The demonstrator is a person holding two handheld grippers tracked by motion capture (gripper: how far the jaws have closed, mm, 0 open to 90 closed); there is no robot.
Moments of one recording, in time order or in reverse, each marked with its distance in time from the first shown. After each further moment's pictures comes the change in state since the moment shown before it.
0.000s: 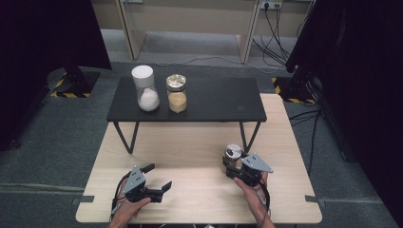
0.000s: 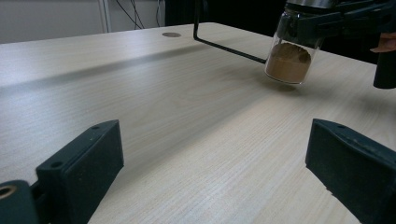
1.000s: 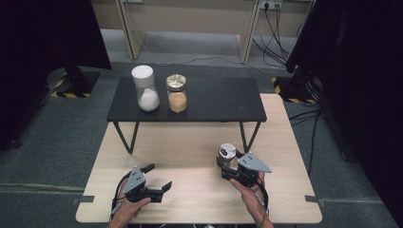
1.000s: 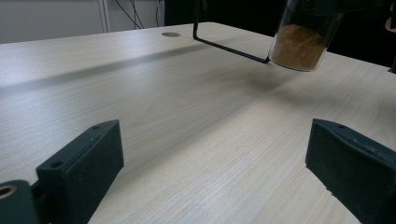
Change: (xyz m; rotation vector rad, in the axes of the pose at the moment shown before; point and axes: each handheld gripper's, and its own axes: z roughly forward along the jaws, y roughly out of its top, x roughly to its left) left arm 0.000 0.000 0.000 0.002 -0.001 0.003; right arm 0.020 0.022 -0.010 -0.024 0.084 -0.028
